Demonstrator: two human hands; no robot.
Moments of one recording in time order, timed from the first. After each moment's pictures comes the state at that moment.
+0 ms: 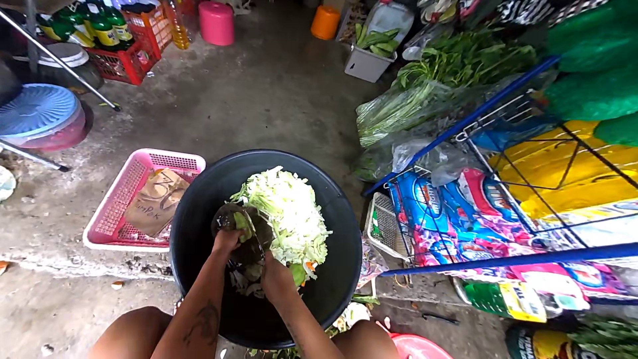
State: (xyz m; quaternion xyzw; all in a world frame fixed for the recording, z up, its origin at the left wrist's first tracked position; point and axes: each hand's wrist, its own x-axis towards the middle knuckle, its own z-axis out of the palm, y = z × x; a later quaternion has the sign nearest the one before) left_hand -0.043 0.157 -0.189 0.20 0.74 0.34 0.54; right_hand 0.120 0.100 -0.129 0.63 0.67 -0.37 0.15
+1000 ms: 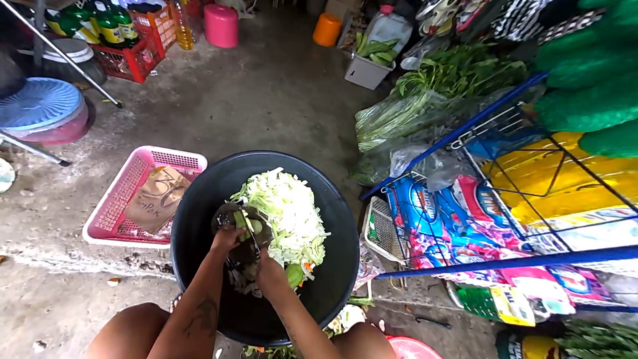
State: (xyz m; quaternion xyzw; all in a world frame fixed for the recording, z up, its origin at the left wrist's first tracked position) left_hand -0.049 0.153 -0.193 0.18 0.71 0.38 0.57; right_hand 0.108 0.103 -0.138 0.63 0.66 -0.39 0.13
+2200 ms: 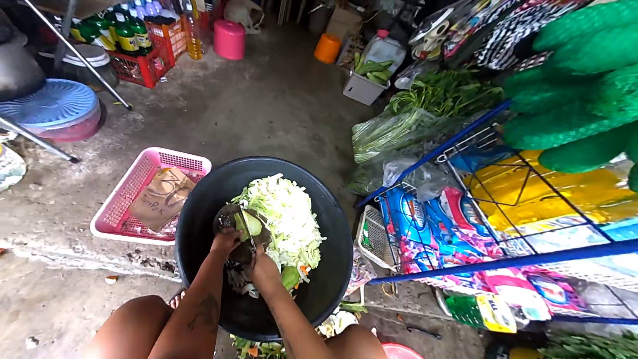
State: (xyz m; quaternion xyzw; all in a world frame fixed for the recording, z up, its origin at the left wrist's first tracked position) left_hand -0.047 0.140 -0.192 0.14 0.67 0.46 0.57; right_hand 0.094 0.104 -0.144 0.63 0.68 -0.35 0.10
